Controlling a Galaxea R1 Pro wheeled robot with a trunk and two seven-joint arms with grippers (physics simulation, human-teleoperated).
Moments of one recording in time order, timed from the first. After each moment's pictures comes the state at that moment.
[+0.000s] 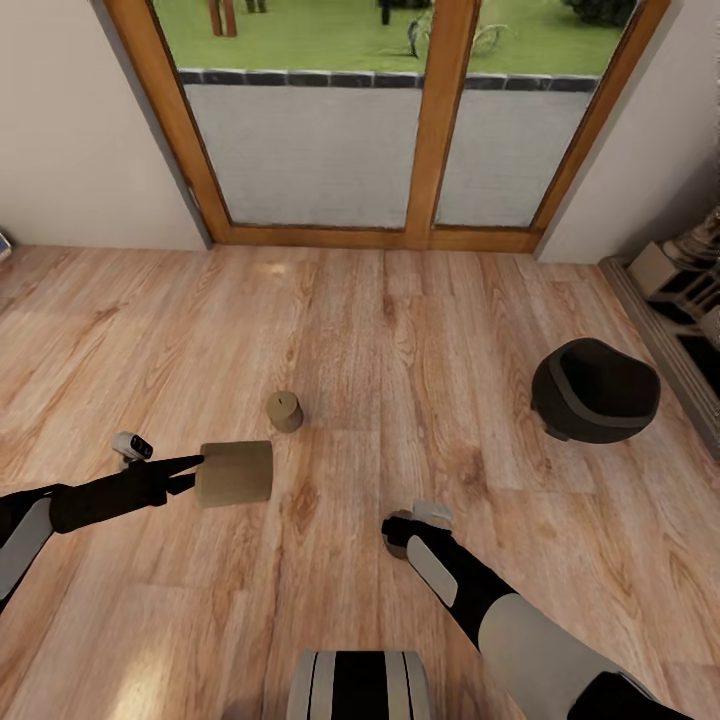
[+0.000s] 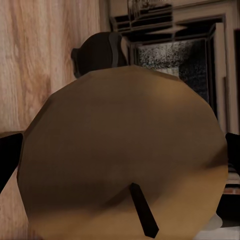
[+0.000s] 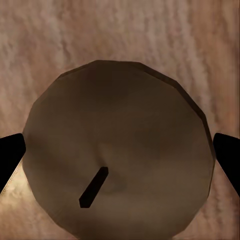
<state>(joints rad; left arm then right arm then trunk) -0.55 0.52 0.01 -1.14 0.83 0.99 -1.15 -0.75 0.12 0.52 -0.55 -0.77 0.28 -0.42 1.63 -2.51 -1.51</state>
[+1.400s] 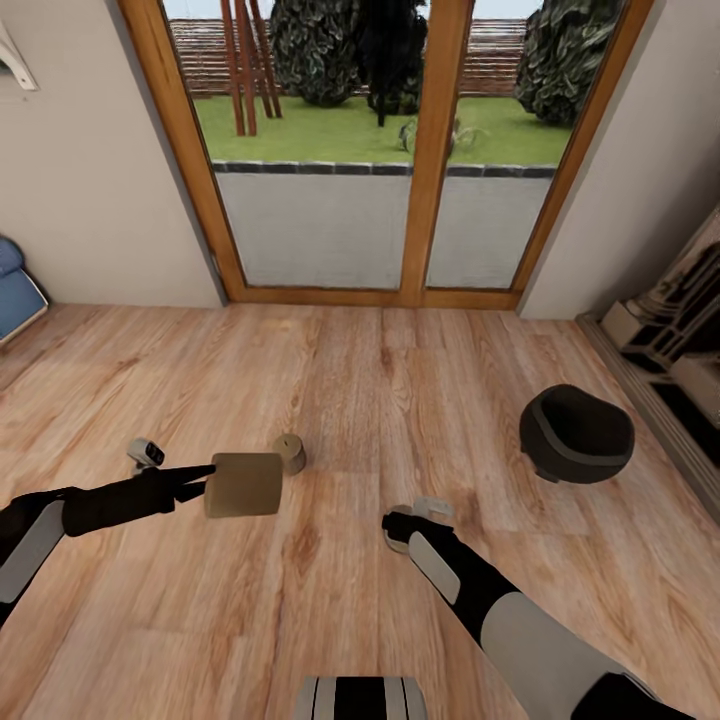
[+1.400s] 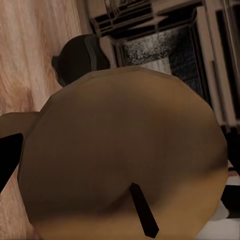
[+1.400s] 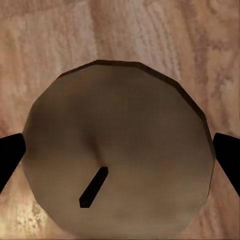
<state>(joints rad) -0.55 0.52 -0.04 -1.14 0.82 0.99 -1.14 -0.75 0.11 0.52 -0.58 -0.77 0.28 -0.41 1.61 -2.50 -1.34</state>
